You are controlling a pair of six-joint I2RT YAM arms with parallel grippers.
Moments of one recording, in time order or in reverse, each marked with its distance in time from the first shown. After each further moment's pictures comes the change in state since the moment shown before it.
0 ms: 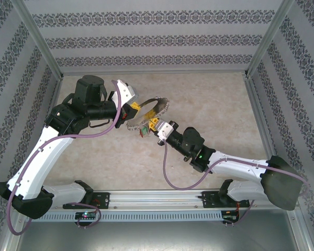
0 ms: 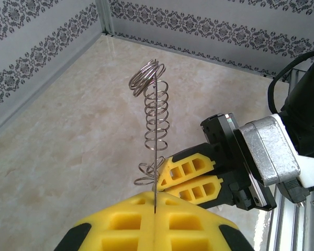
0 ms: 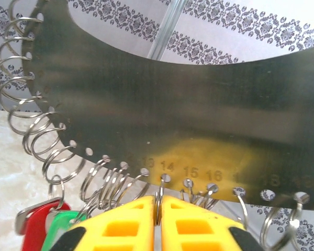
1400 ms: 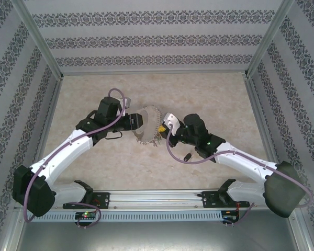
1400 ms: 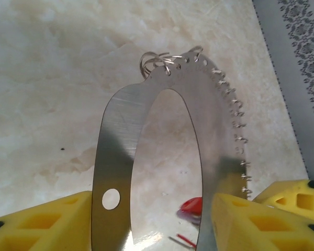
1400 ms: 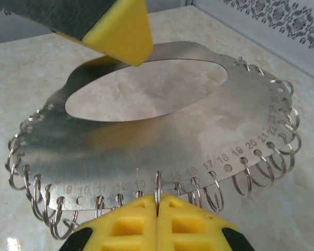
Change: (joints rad) left arm 0.054 0.020 -0.587 0.457 -0.212 -0.856; right arm -0.238 -0.031 0.129 -0.652 -0.390 0.251
